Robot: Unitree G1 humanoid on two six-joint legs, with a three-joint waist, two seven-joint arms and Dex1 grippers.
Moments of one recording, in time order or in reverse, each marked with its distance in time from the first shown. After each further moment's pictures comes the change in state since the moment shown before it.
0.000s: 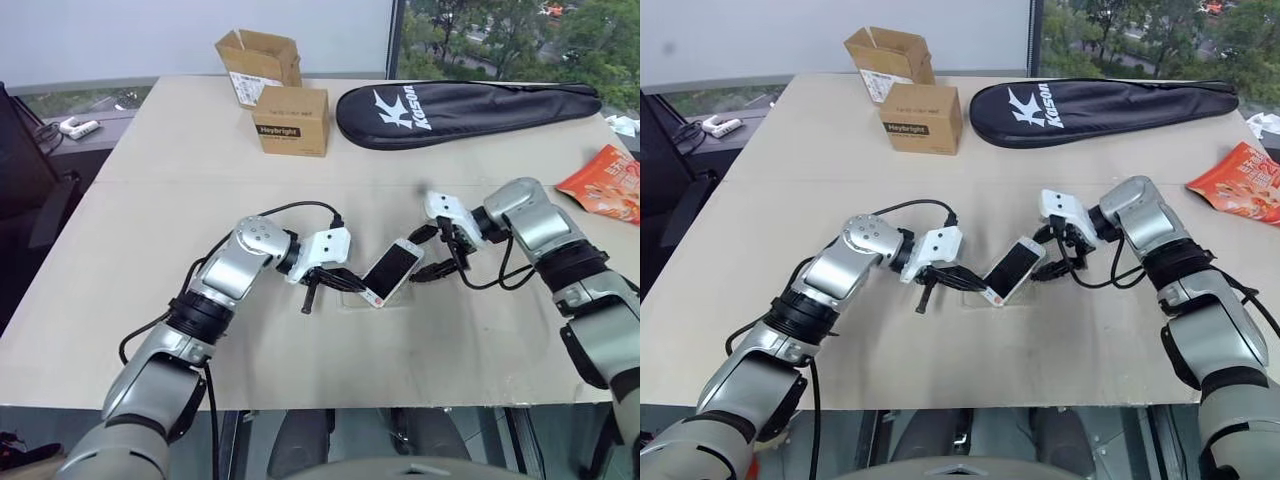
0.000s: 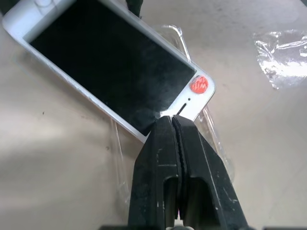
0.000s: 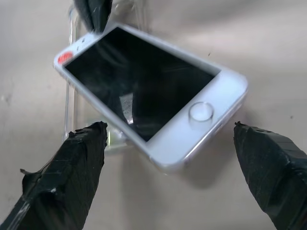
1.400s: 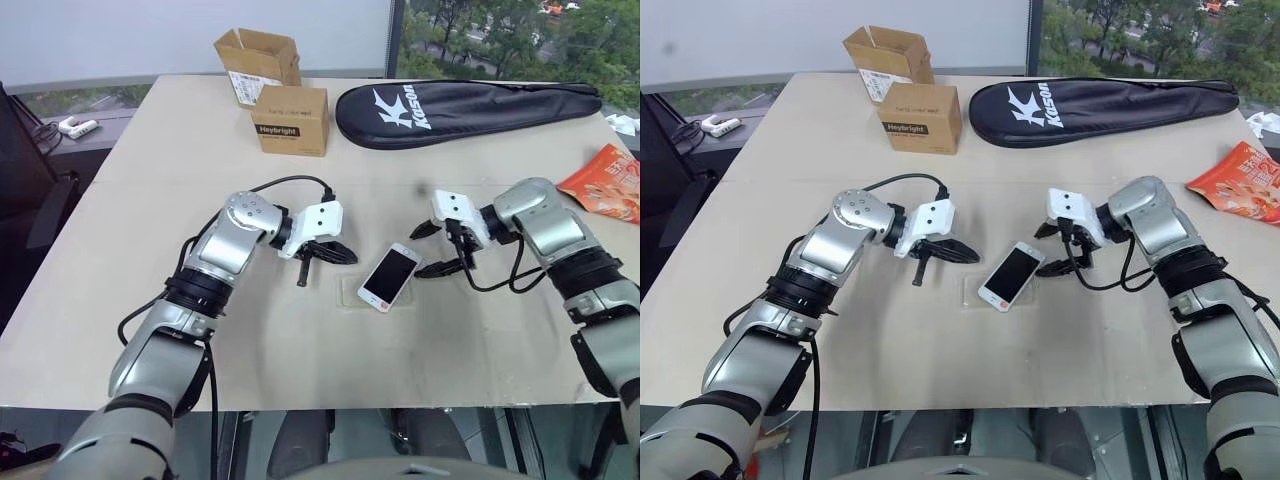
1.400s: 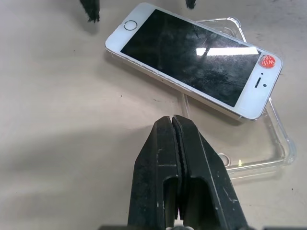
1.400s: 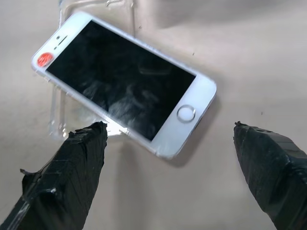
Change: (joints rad) left arm -0.114 -0.010 0.055 0.142 0.046 -0.054 0.001; right arm 0.022 -0.026 -0.041 -0.051 -0.001 -0.070 -0.036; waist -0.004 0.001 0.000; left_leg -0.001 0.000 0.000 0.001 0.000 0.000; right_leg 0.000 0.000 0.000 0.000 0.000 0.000
